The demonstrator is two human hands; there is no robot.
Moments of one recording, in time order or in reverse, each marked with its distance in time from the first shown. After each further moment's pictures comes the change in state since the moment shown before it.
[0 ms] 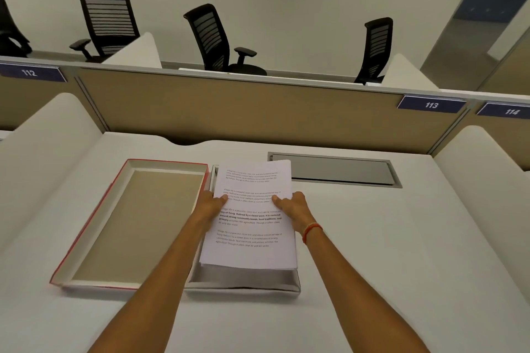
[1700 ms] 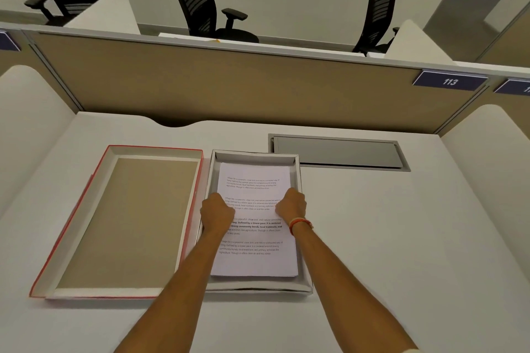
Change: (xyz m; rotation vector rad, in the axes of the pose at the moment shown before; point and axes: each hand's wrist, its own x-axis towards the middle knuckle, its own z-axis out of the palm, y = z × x) left_hand 0.040 -0.047 0.021 0.632 0.228 0.124; right_hand 0.052 0.030 0.047 -0.708 0.262 -0.024
